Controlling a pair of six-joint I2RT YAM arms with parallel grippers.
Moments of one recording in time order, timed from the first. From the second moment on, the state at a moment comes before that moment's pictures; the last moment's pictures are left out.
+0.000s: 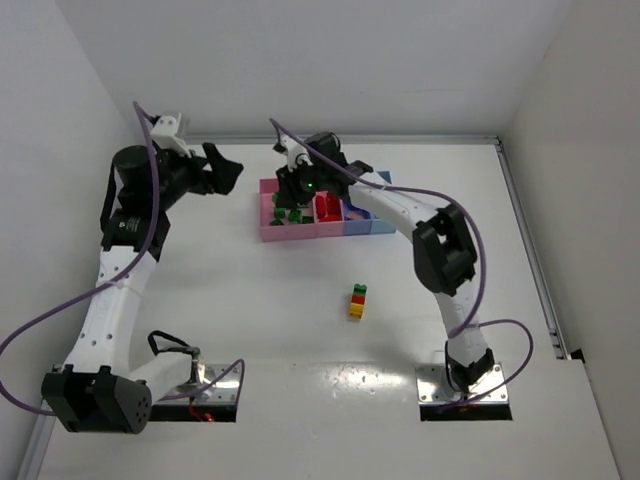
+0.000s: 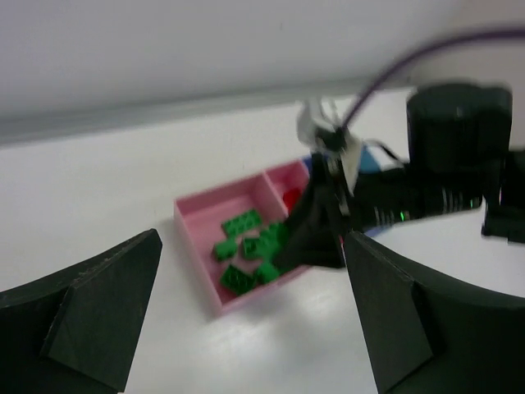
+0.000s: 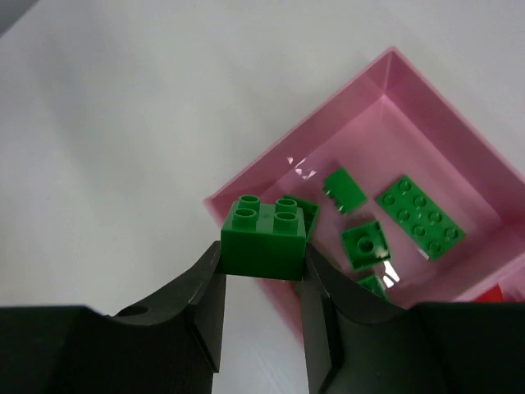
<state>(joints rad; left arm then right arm) 0.00 1.08 1.18 -0.18 0.42 -0.21 0.61 2.10 1.73 -0.21 -0.48 -0.01</state>
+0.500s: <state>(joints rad) 0.00 0.98 0.98 -0.27 0.47 -0.11 0.64 2.28 1.91 -0.49 -0.21 -0.07</state>
